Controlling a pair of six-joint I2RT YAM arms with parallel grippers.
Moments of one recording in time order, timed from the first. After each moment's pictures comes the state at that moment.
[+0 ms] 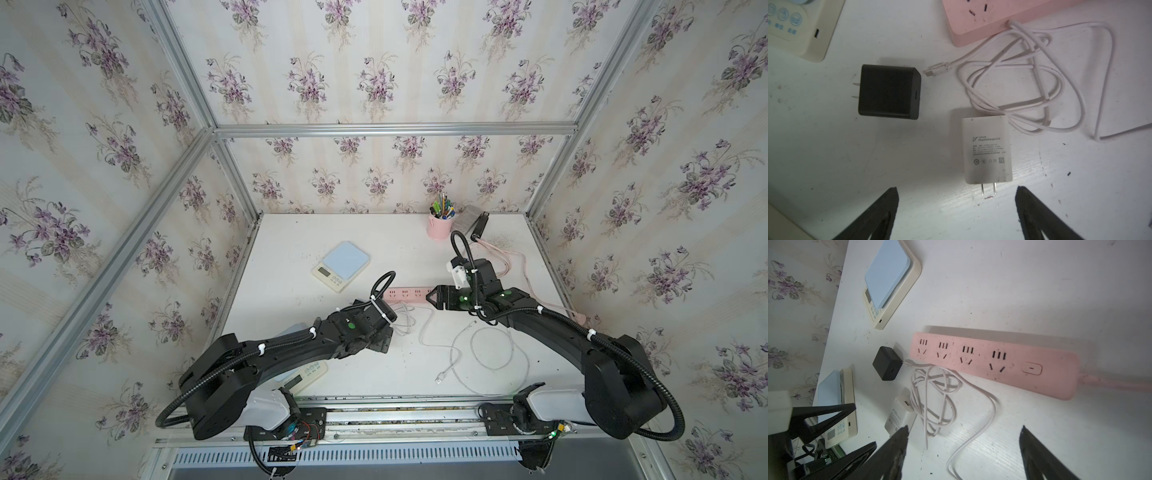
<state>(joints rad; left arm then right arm) -0.92 1.43 0.81 -0.55 -0.30 -0.54 0.45 1.36 0.77 -0.29 -0.33 0.44</state>
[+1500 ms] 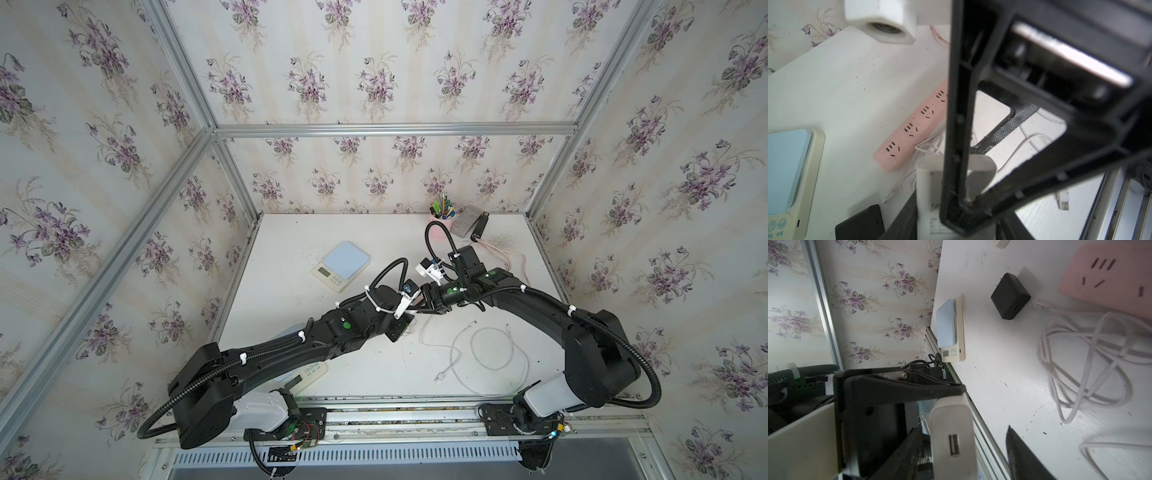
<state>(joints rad) -0.94 1.32 0.87 -0.22 -0.12 -0.02 0.50 1.54 1.01 -0.47 -0.99 0.43</state>
